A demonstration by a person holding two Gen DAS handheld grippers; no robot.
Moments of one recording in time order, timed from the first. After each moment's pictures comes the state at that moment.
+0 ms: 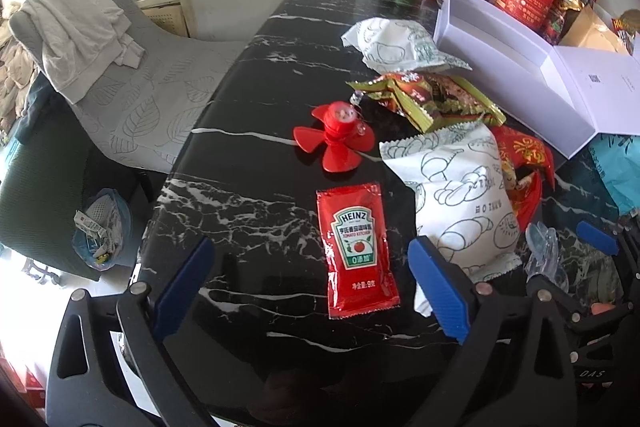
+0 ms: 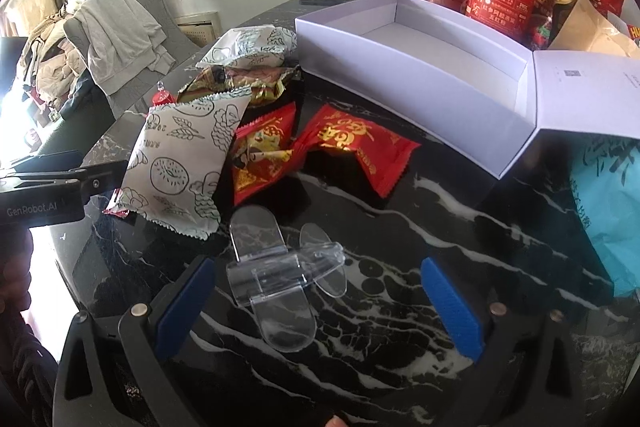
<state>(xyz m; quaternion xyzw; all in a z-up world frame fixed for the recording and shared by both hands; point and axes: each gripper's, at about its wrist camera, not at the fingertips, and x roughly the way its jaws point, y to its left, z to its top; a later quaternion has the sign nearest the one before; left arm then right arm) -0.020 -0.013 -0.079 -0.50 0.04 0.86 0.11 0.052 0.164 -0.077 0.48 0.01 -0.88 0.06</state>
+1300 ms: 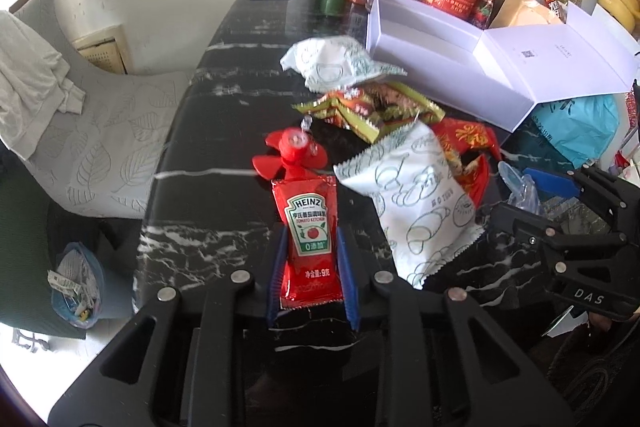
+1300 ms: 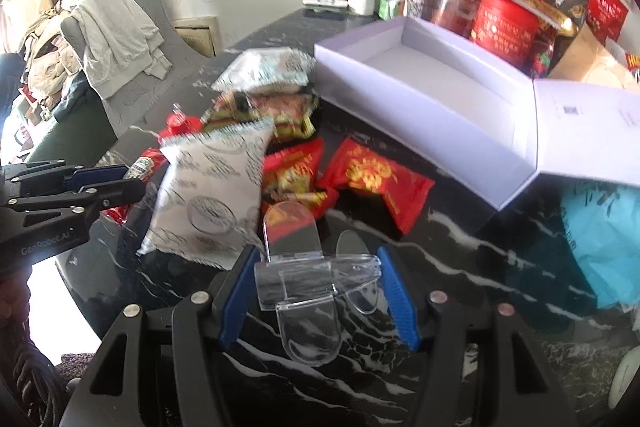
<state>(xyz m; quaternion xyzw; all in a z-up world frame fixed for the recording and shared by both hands) -0.025 -0.021 -0.060 -0.46 0.07 0.85 0.26 0.041 0.129 -0.044 0.46 0.04 -0.89 0.05</state>
